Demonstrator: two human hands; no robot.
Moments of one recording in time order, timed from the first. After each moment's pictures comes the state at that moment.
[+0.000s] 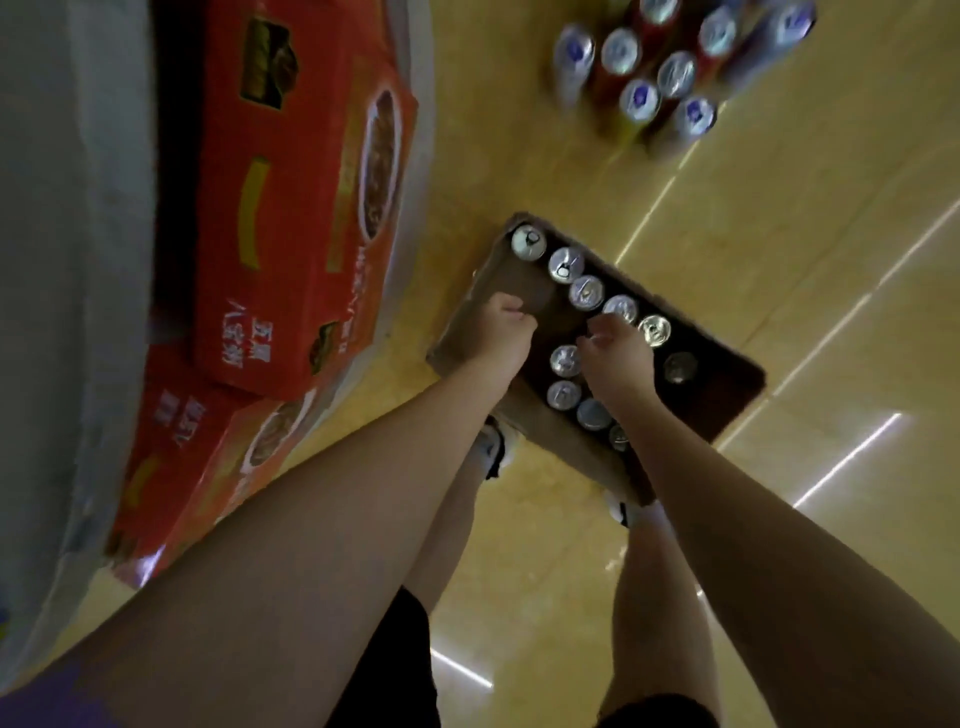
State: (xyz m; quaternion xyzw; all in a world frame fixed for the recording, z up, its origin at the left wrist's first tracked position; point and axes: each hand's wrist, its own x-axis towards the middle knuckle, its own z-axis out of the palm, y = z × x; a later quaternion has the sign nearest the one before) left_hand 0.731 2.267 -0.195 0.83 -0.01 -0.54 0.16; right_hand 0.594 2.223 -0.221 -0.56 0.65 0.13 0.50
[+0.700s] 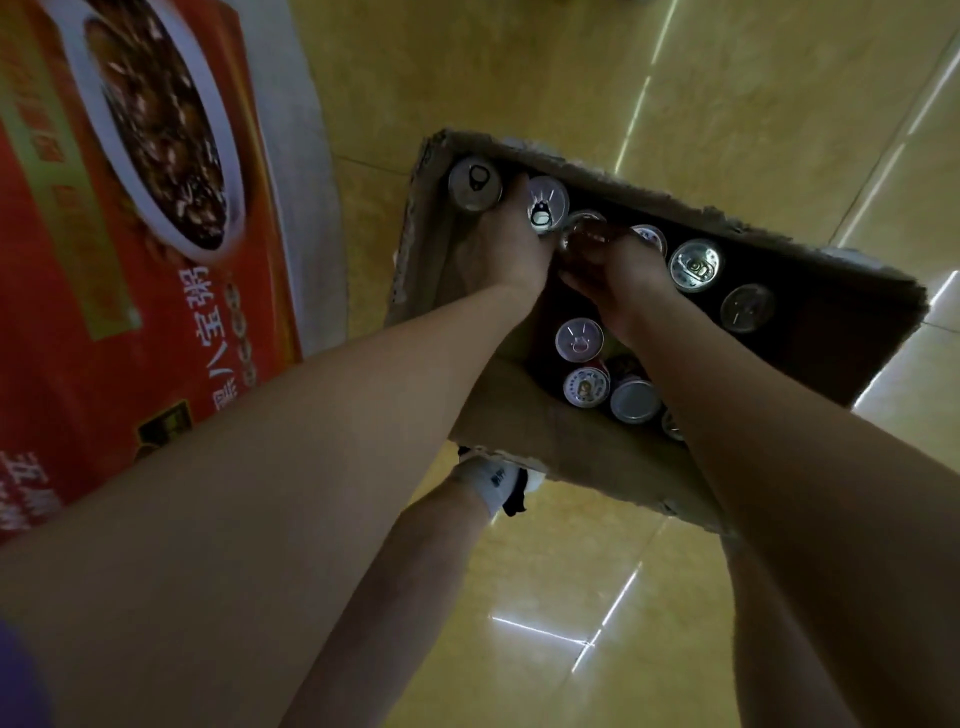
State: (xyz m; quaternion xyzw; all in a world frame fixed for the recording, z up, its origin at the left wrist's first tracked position) left_hand 0.713 2.225 -0.380 0.85 -0.35 -0.40 0.03; right_hand 0.598 2.207 -0.400 -0.06 0.69 -0.11 0.71
